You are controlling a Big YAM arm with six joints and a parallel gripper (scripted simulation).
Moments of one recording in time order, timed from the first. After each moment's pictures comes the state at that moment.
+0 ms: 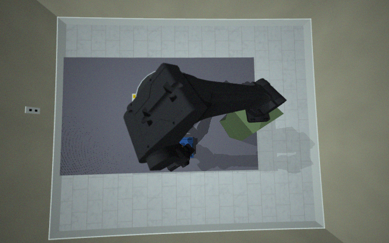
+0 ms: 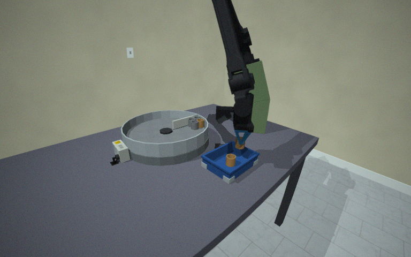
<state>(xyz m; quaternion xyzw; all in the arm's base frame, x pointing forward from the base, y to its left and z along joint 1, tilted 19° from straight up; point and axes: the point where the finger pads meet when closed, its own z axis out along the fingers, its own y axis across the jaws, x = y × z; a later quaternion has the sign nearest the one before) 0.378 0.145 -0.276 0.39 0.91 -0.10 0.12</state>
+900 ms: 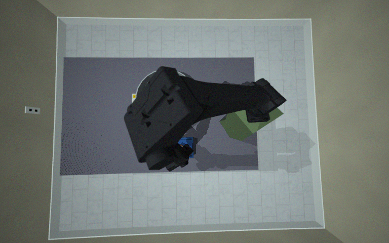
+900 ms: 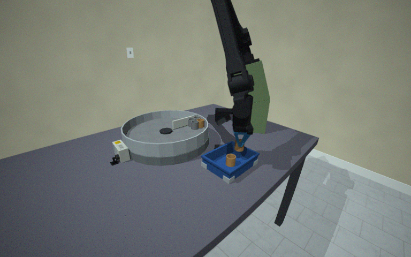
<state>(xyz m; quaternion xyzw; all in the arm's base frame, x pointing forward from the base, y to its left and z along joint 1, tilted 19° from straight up) 0.388 0.147 -0.281 0.39 0.91 -0.10 0.13</state>
